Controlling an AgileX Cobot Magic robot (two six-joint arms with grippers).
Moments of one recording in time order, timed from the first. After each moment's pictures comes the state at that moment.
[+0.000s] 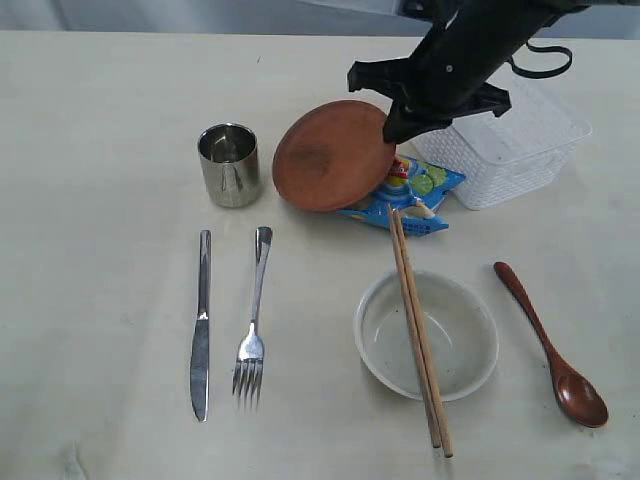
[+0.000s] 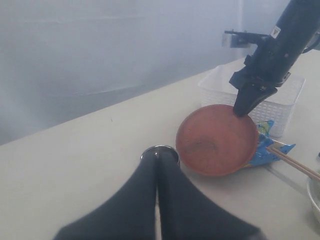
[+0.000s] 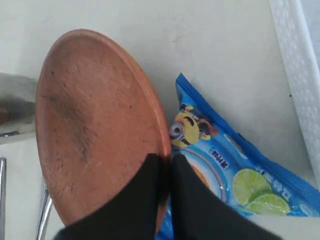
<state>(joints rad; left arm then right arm) -0.65 0.44 -0.39 0.46 0.29 -0.39 0.36 1.91 -1.36 0.34 0.76 0.01</state>
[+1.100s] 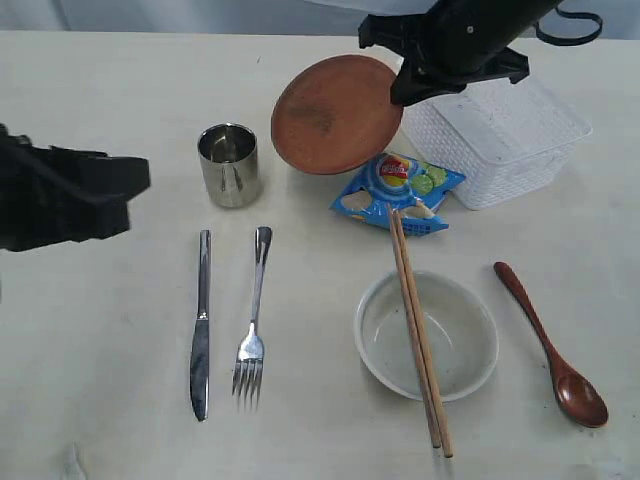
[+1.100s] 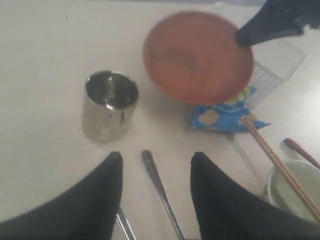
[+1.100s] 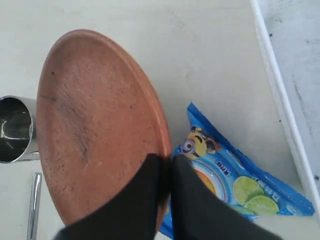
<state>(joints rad) -0.65 0.93 -0.42 0.46 0.10 -0.82 0.35 1.81 -1.36 0.36 0.75 0.01</state>
